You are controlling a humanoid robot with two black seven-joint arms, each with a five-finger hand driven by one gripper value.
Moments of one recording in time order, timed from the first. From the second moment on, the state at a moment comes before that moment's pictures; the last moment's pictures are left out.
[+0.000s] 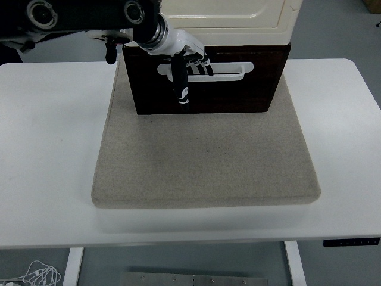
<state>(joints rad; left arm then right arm) -1.96 0.31 0.43 -1.23 0.28 -0.33 0.45 -0.02 0.00 0.13 0.14 -0.15 0.22 -0.03</state>
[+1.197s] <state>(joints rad) -1.98 0.37 0.38 -1.24 0.28 -0.51 0.45 -0.02 0.00 0.13 0.14 -0.15 0.22 -0.03</state>
